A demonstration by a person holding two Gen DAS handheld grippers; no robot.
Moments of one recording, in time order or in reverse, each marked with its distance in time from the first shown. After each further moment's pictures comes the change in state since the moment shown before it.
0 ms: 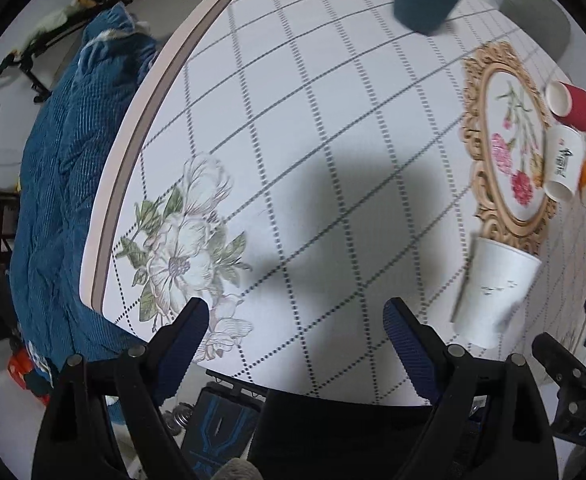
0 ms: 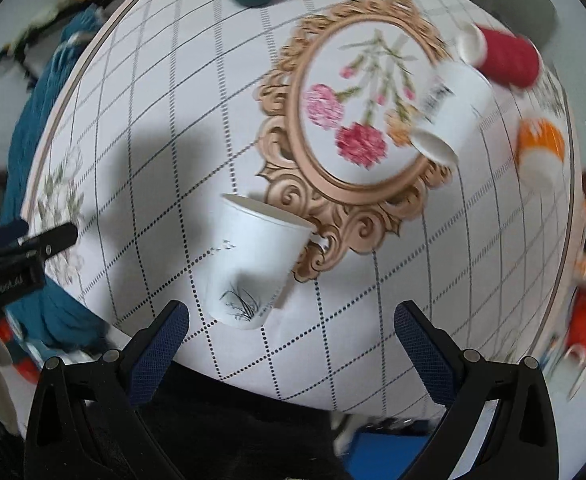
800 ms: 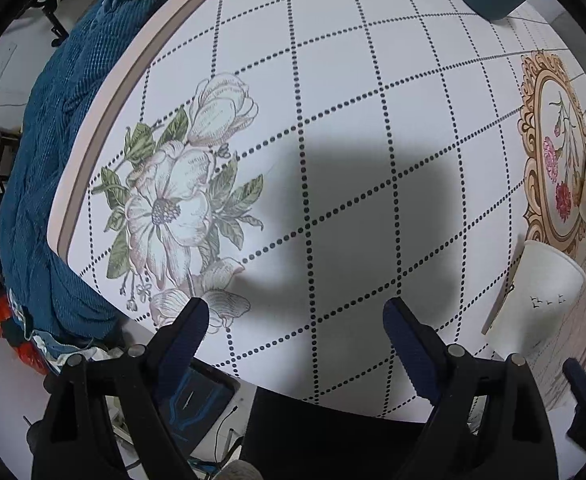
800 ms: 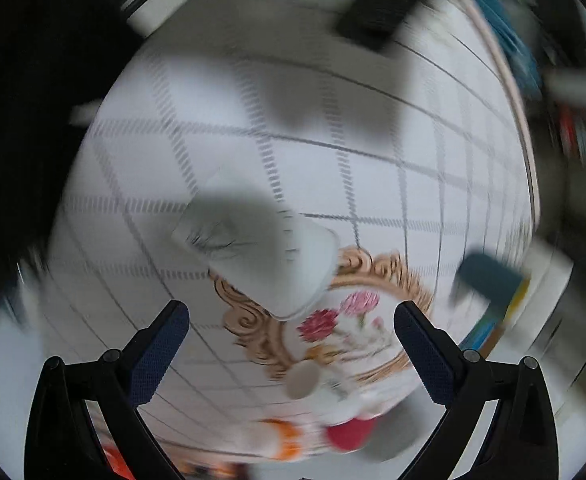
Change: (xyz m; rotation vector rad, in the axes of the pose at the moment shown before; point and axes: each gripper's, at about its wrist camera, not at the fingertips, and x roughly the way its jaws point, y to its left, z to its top) left arm 0.050 0.024 -0.020 -0.154 0.070 -0.001; right arm 0.046 0.092 -0.073 -1.876 -0.006 -0.630
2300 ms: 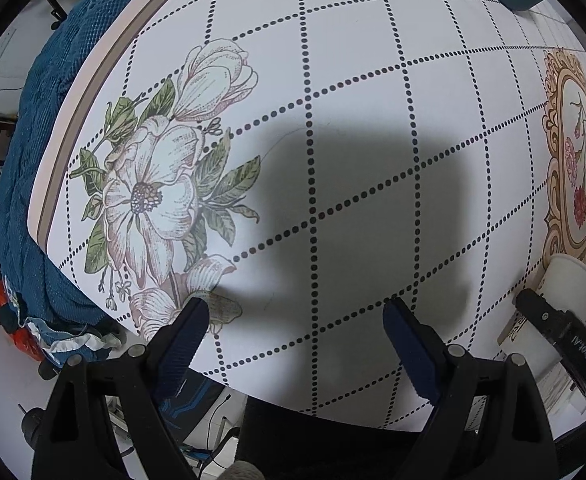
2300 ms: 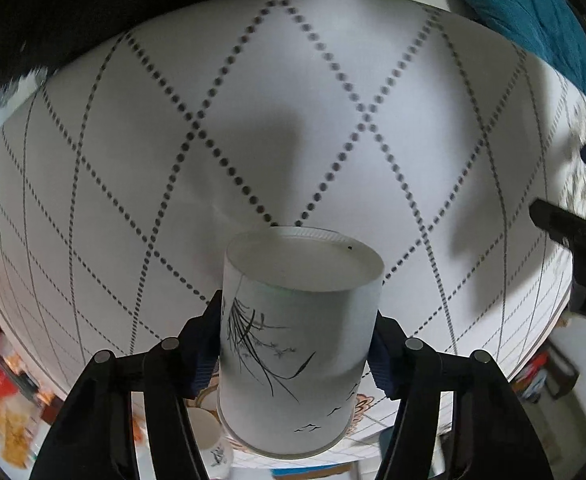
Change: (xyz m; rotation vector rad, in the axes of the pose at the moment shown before) left arm 0.024 0.006 0.017 -0.027 0.062 -0.006; right arm 0.074 0.059 0.024 -0.670 -0.094 -0.111
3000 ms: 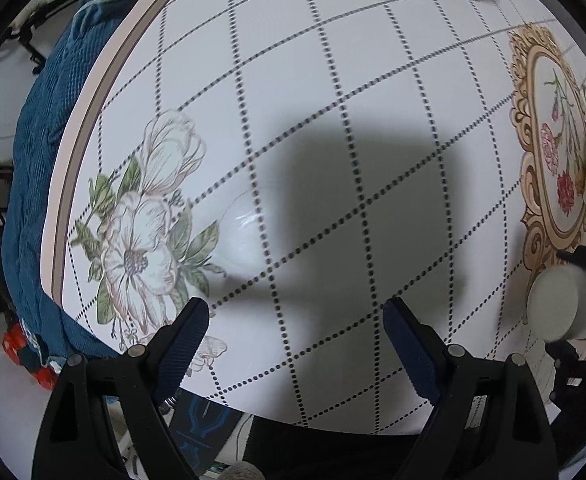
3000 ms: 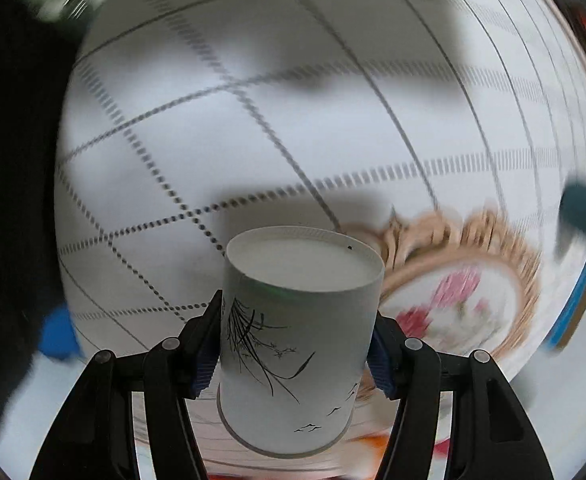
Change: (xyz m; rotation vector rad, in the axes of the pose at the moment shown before) left arm -0.025 -0.034 0.059 0.148 -0.034 0.037; right arm 0.029 -0.073 -0.079 1.114 0.004 0.479
